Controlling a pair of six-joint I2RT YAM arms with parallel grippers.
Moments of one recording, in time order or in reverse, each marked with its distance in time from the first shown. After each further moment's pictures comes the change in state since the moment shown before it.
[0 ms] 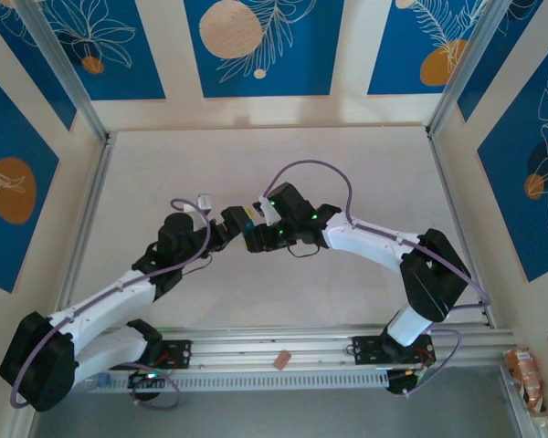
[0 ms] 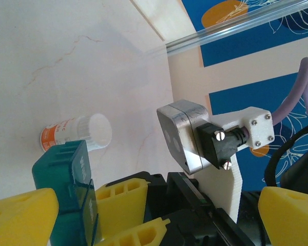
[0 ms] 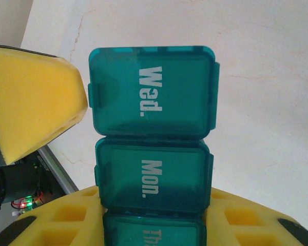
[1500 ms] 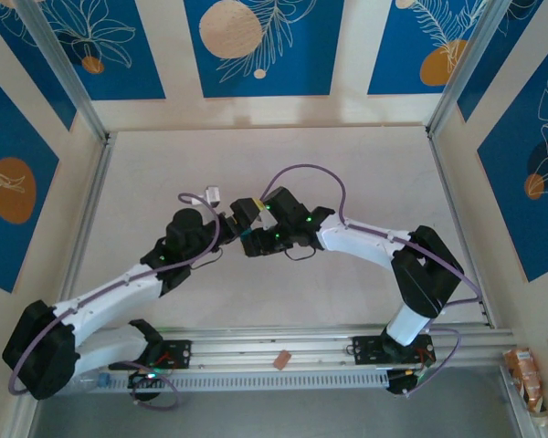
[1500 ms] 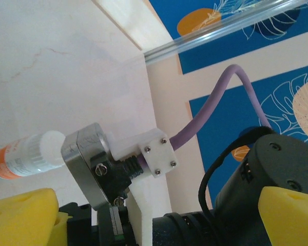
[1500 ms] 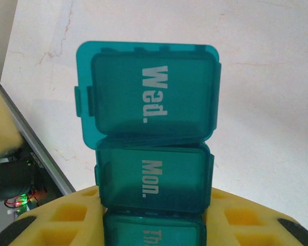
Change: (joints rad) left arm -0.087 0.038 0.078 0.050 -0.113 -0.009; right arm 0.019 0.043 -0.006 0.016 0.000 0.013
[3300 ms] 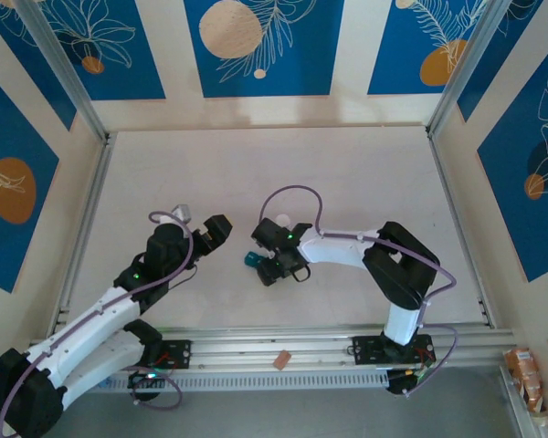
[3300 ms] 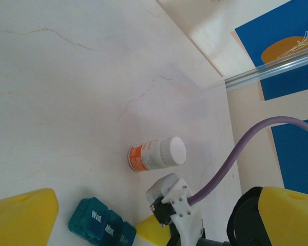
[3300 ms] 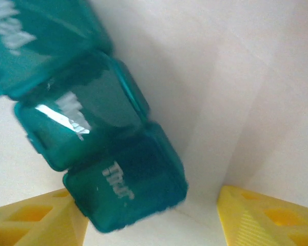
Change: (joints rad) left arm 0.114 -0.253 -0.110 -0.378 -0.131 0.121; right arm 0.099 0.124 -0.044 -0.248 0.402 -0.123
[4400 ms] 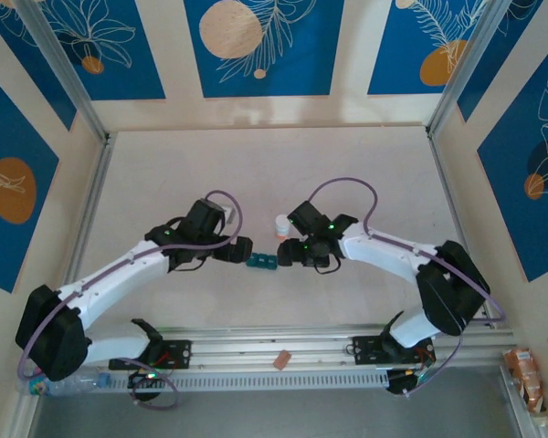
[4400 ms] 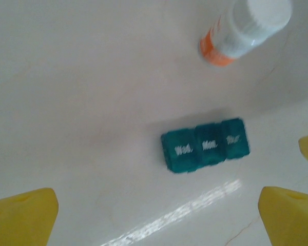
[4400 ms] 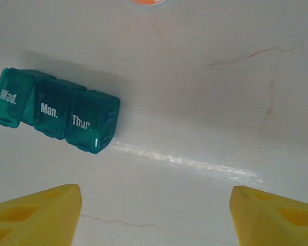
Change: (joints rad) left arm -0.106 0.415 0.377 -0.544 0.002 0.654; right arm -0.149 -0.259 -0.106 -0.037 -0.112 0.322
